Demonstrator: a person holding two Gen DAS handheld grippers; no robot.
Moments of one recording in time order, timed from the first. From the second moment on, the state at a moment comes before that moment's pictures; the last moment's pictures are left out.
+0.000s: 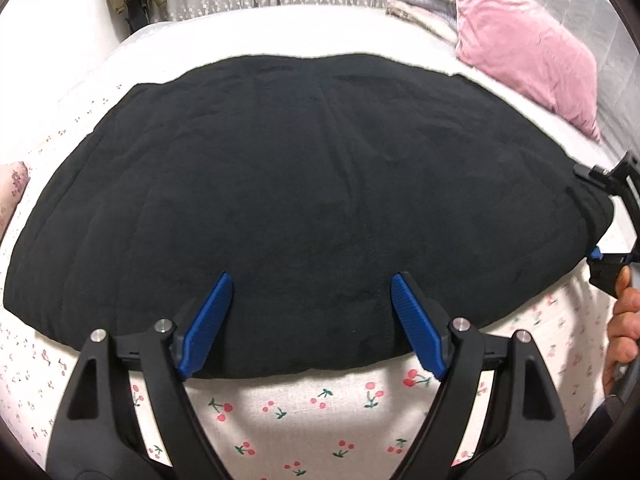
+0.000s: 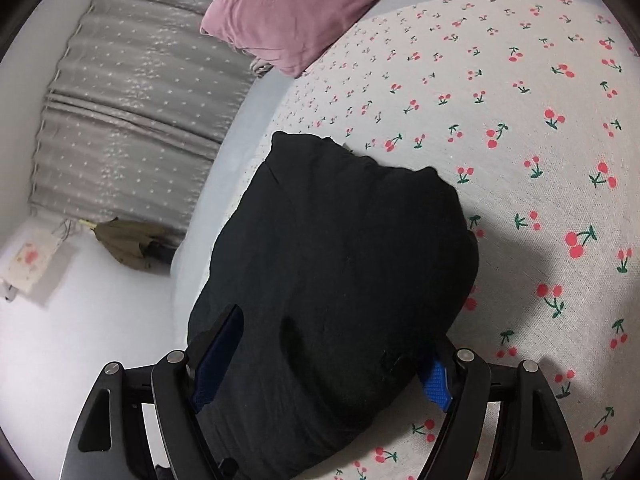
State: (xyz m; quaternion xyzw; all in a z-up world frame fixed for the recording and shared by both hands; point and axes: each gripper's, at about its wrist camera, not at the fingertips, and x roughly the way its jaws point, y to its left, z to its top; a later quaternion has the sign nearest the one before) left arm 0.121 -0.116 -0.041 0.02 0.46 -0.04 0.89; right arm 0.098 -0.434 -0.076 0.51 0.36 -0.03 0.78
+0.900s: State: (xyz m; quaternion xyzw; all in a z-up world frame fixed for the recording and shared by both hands) left arm 0.142 -0.109 -0.038 0.10 0.46 -0.03 0.88; right arm 0.107 -0.341 0.038 0.29 0.24 0.13 0.92
